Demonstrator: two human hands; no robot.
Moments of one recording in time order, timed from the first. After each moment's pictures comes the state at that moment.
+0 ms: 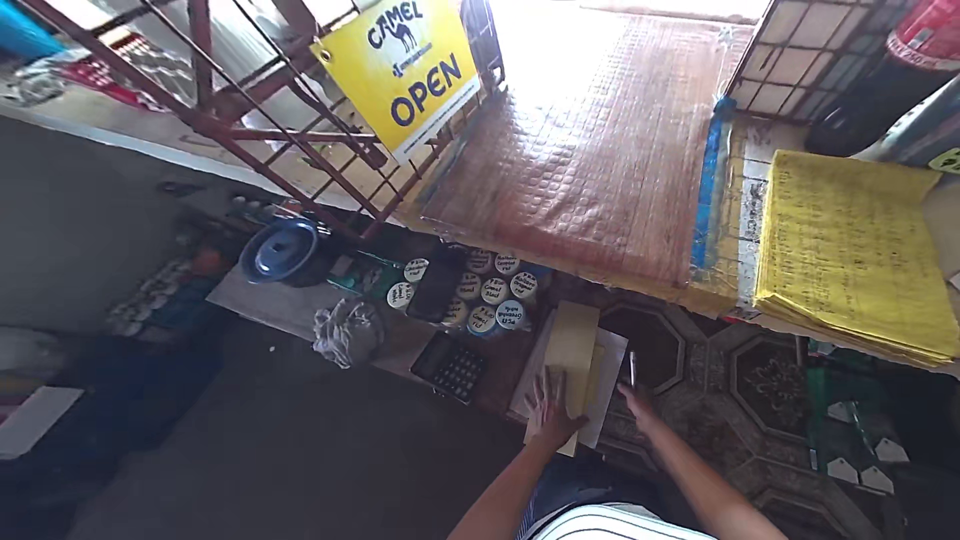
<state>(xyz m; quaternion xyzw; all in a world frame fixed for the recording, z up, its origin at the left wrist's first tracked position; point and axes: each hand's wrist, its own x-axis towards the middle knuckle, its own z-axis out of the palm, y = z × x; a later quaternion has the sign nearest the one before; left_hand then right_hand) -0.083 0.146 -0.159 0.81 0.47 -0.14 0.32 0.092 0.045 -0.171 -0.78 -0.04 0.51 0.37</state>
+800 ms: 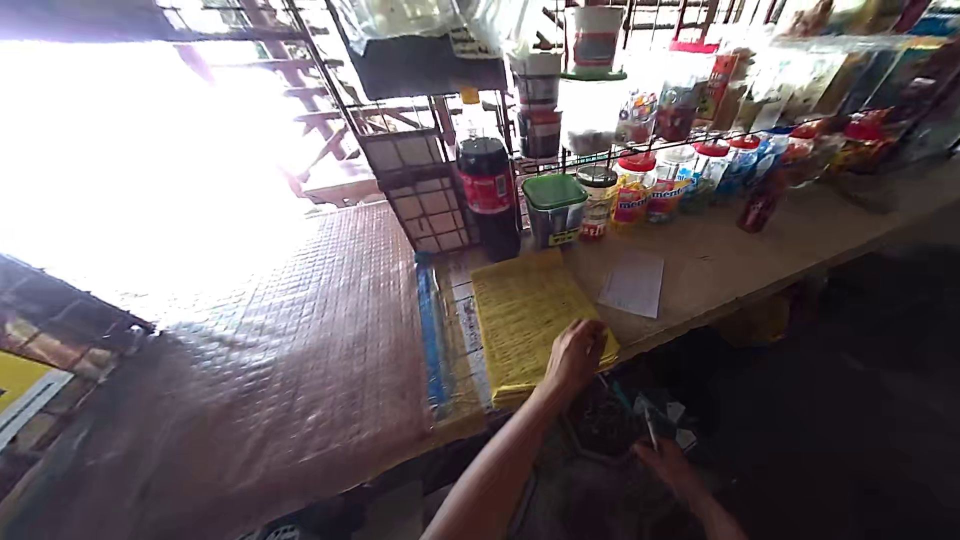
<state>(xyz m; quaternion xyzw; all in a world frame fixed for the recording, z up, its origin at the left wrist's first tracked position) 0.299 0.018 0.100 0.90 -0.09 0.09 0.41 0.236 -0.212 -0.040 -0.79 0.01 0.28 0.55</state>
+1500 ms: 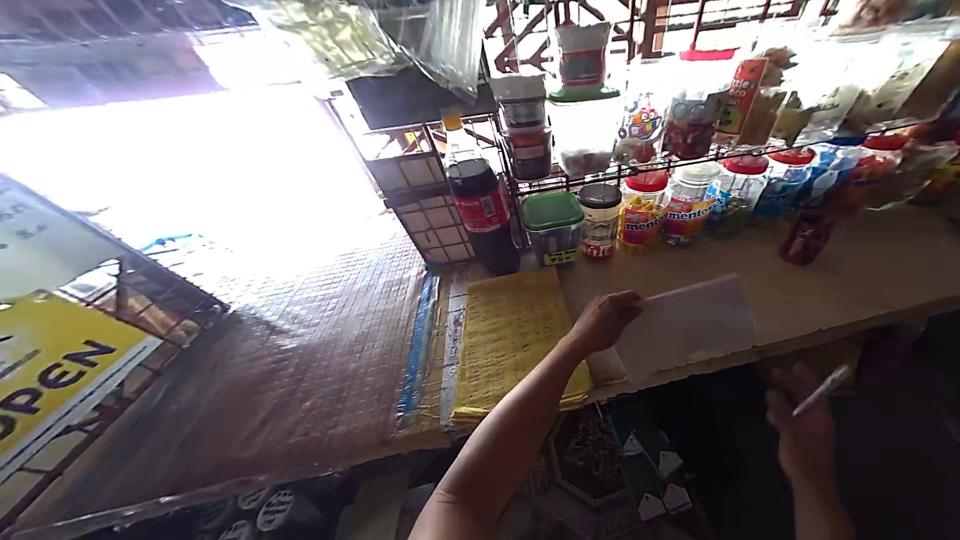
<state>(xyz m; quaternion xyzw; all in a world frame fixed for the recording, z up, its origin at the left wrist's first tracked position) 0.429 -0.047 0.143 0.91 -0.11 0.01 0.39 0.400 -0.364 0.023 -0.75 -0.07 -0.13 0.65</state>
